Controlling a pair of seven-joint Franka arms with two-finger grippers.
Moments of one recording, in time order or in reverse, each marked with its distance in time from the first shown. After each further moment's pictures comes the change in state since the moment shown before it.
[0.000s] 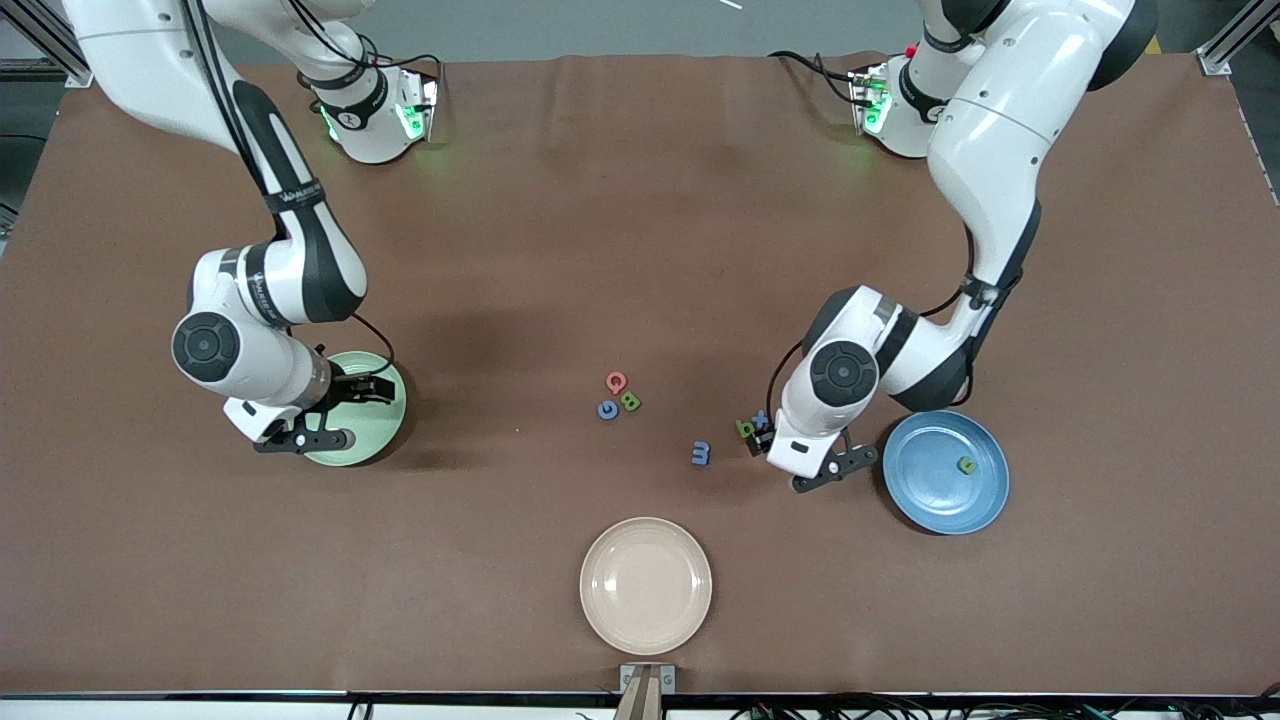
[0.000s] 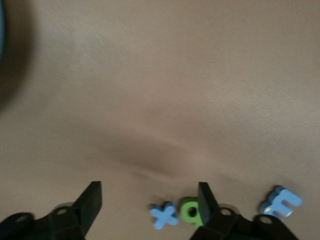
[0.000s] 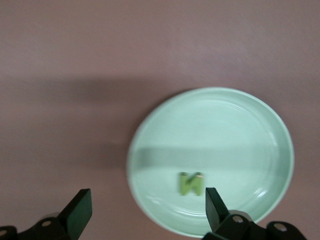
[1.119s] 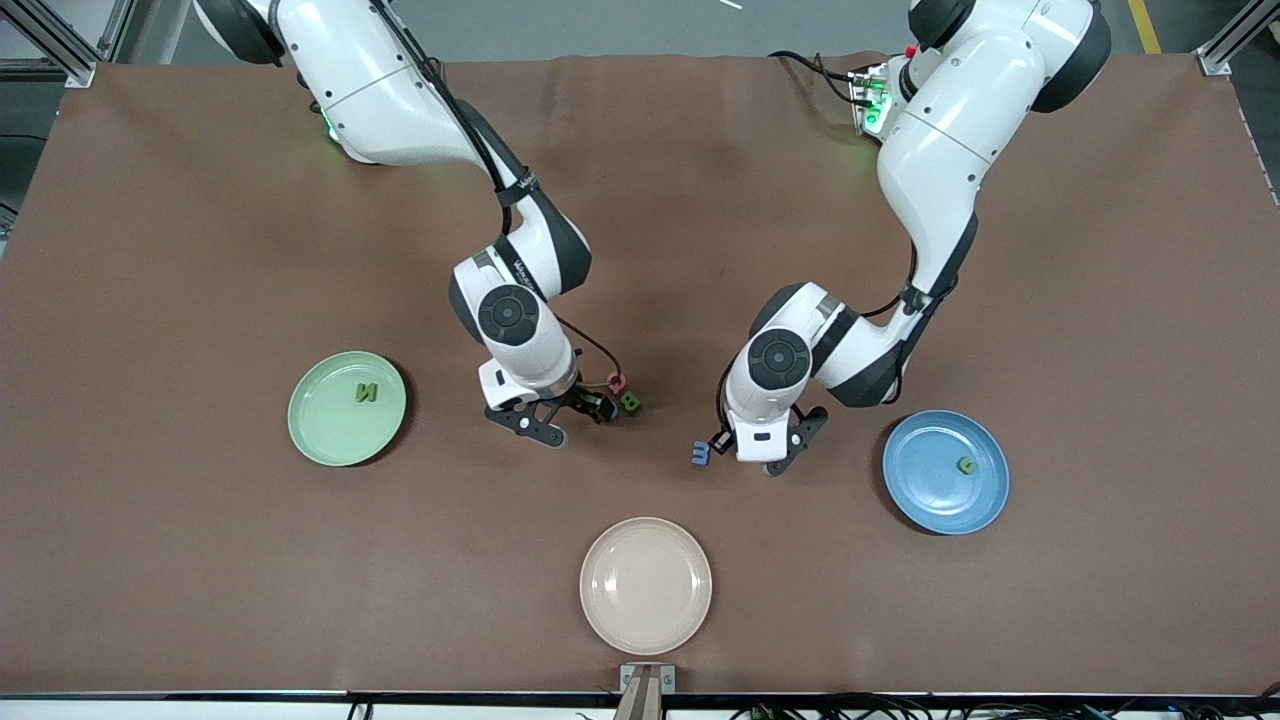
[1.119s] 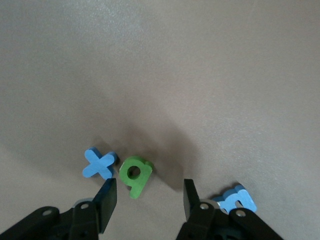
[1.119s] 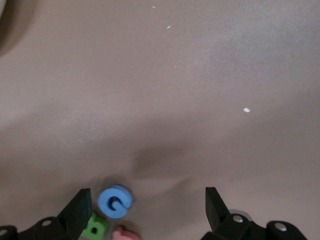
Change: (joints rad) left arm -0.090 0.068 0.000 0.042 0.000 0.041 -0.498; right arm 0.421 0.325 0.001 0.287 0.040 0.218 0.846
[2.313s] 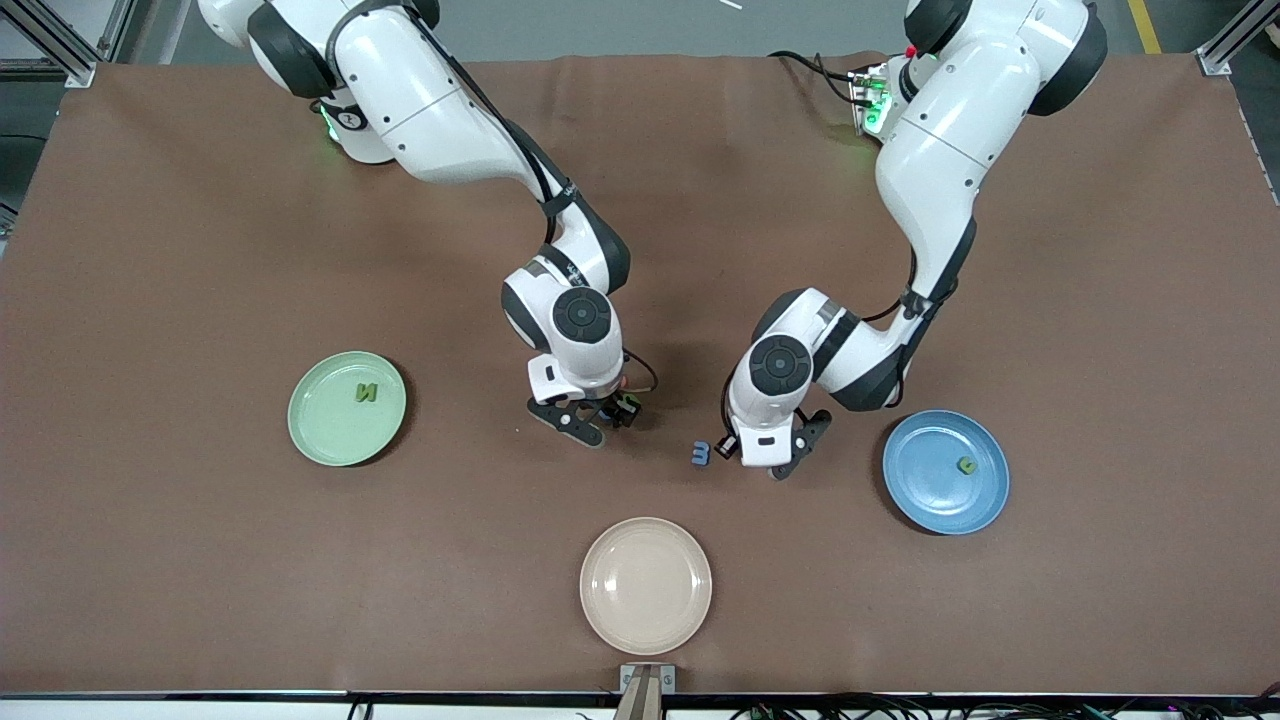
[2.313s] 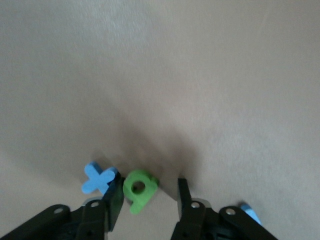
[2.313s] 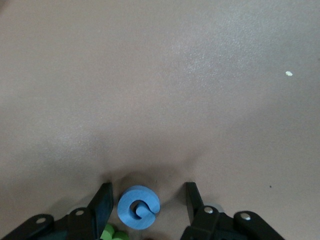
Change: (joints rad) left arm -0.012 0.012 0.035 0.014 0.000 0.000 -0.003; right arm 0.075 0.140 -0.011 0.166 -0.134 -0.073 0.232
